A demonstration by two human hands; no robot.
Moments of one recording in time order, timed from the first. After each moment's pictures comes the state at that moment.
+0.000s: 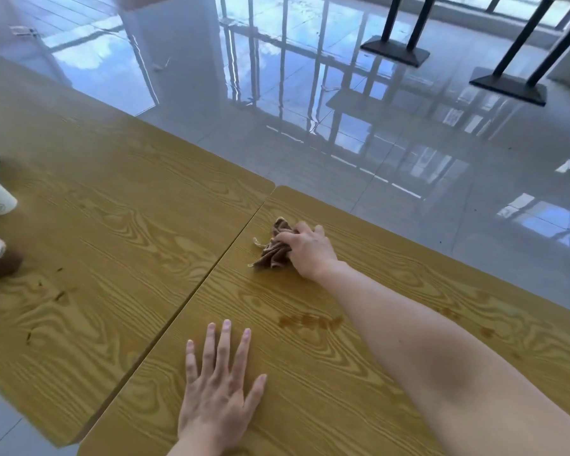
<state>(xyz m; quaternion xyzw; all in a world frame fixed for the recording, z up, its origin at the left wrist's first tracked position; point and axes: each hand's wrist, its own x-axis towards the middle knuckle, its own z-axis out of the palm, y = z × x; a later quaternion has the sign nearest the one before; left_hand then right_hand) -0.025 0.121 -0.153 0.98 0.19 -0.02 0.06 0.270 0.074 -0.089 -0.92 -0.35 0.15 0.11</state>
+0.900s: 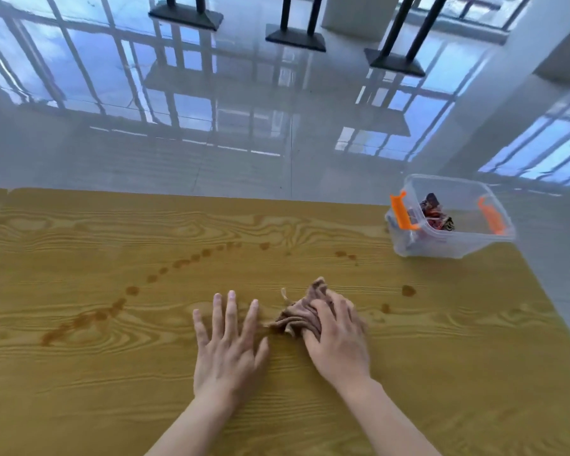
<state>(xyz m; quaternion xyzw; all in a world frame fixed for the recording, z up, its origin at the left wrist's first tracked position) 0.090 -0.160 -0.150 0.99 -0.07 -0.05 0.08 0.098 -0.365 -0.118 -0.99 0.03 0.03 0.12</state>
